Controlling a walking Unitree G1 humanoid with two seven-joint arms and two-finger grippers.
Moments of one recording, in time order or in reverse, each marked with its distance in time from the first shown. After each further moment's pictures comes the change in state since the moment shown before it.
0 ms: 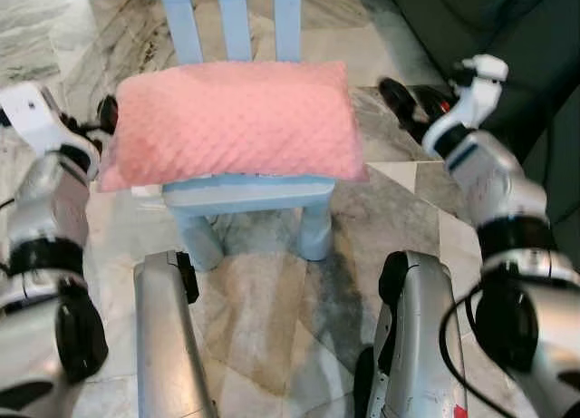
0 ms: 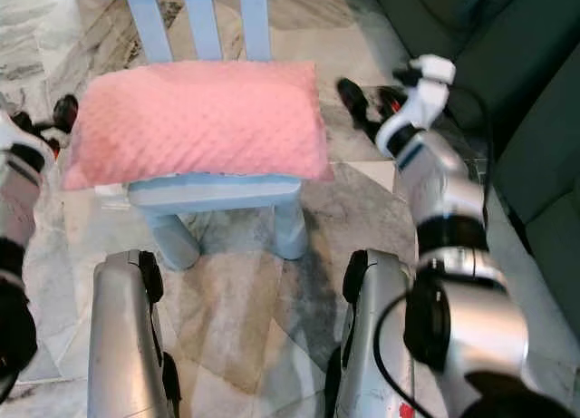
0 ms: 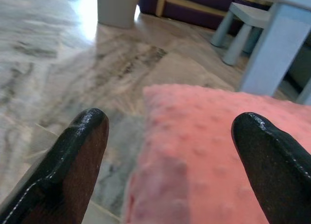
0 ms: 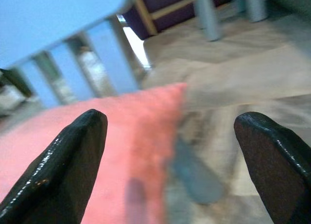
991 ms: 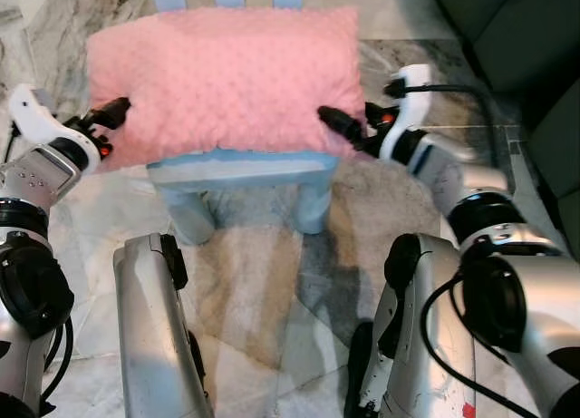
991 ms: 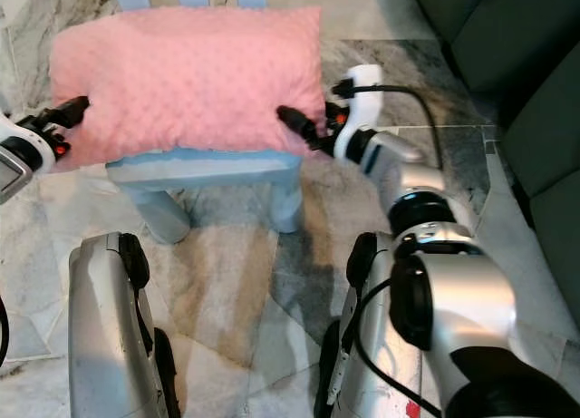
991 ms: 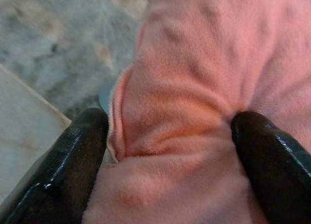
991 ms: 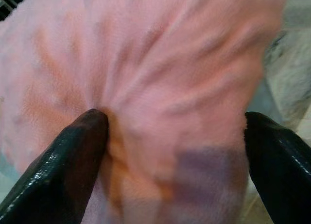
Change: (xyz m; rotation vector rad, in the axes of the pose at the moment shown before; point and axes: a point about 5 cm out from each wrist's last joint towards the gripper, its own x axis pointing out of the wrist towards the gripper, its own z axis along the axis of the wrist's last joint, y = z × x) left arm 0.004 0.003 0.002 -0.413 0.295 -0.153; right arm 0.019 0.034 -0.037 -0.102 0.226 0.243
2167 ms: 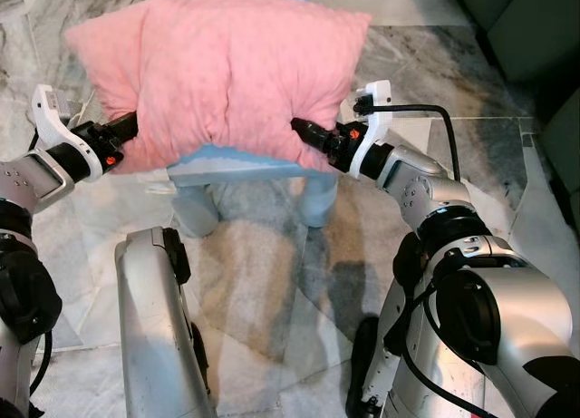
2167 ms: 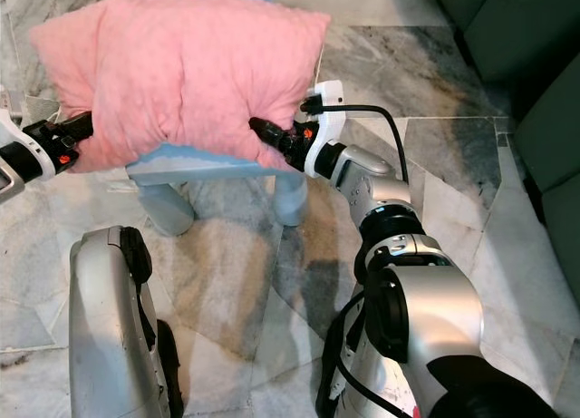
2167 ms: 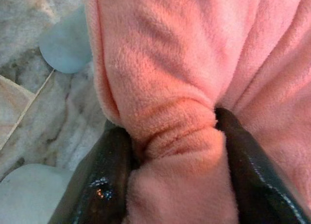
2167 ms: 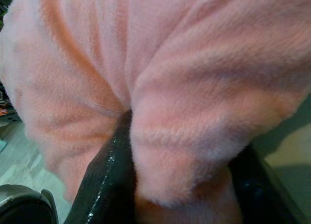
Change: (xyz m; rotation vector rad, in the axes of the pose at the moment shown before) left arm -0.012 -0.007 -0.004 0.005 0.195 -0.243; right arm 0.018 0.034 -0.021 0.052 -0.008 0.198
